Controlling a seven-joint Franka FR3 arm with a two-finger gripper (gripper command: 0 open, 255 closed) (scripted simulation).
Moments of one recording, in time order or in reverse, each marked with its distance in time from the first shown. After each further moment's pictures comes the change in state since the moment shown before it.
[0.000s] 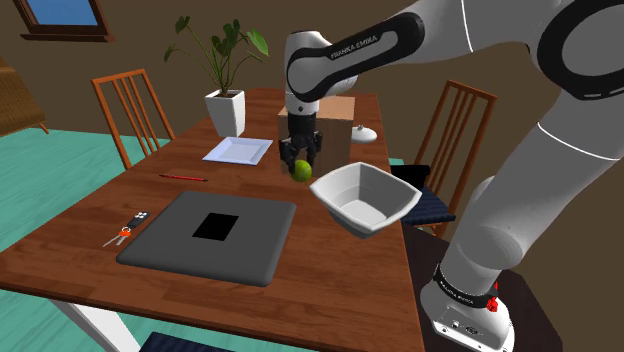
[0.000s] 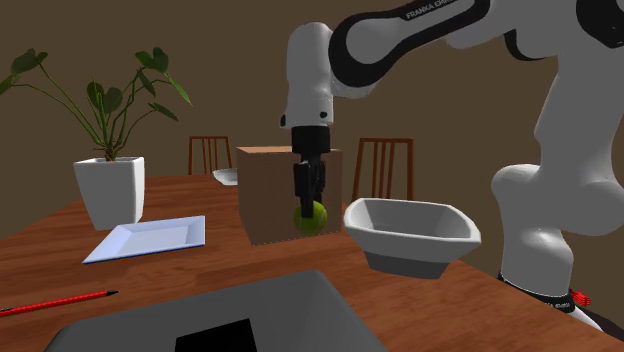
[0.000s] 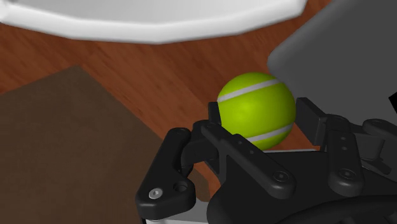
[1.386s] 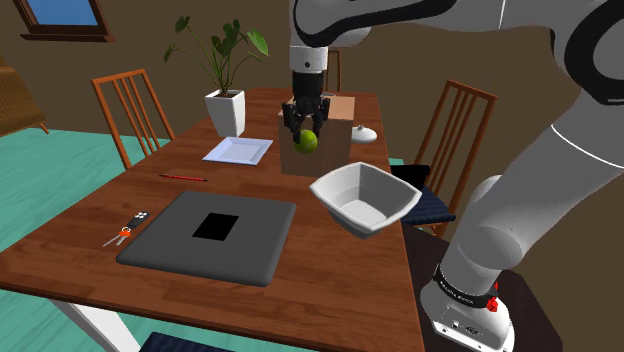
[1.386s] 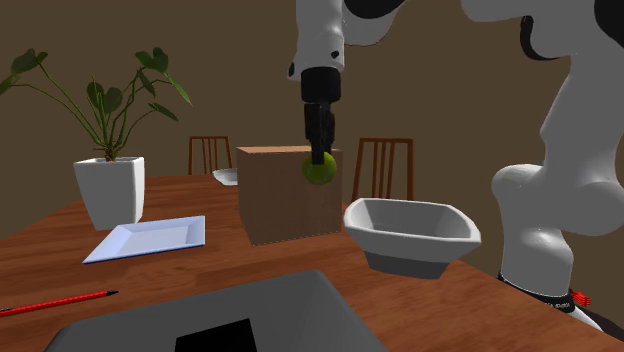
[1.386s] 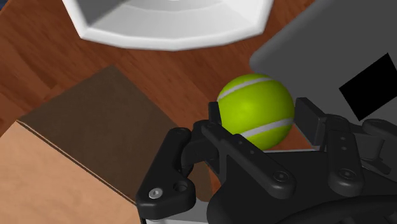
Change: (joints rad) arm -0.004 -0.088 -0.011 0.171 -0.003 -0.259 0.011
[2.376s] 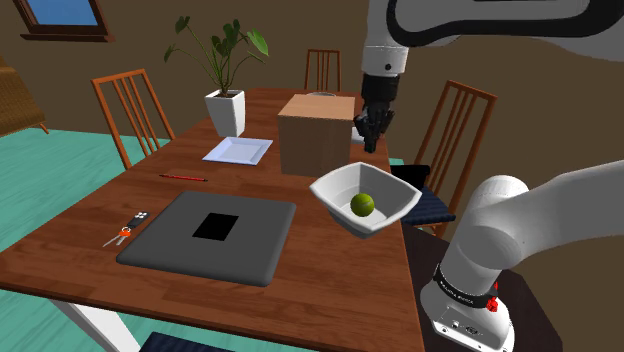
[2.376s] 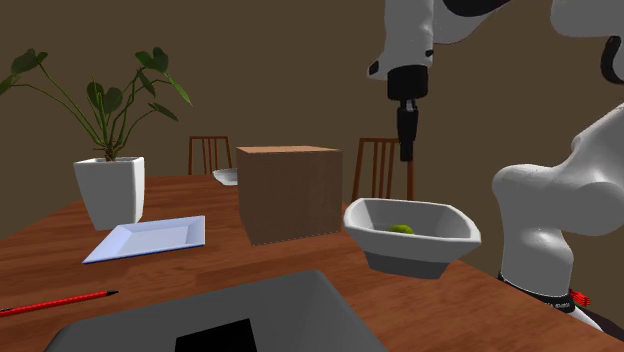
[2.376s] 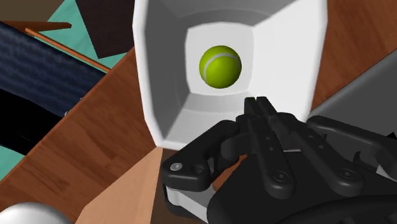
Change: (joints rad) arm -0.012 -0.528 -0.068 -0.373 -0.013 -0.161 -0.067
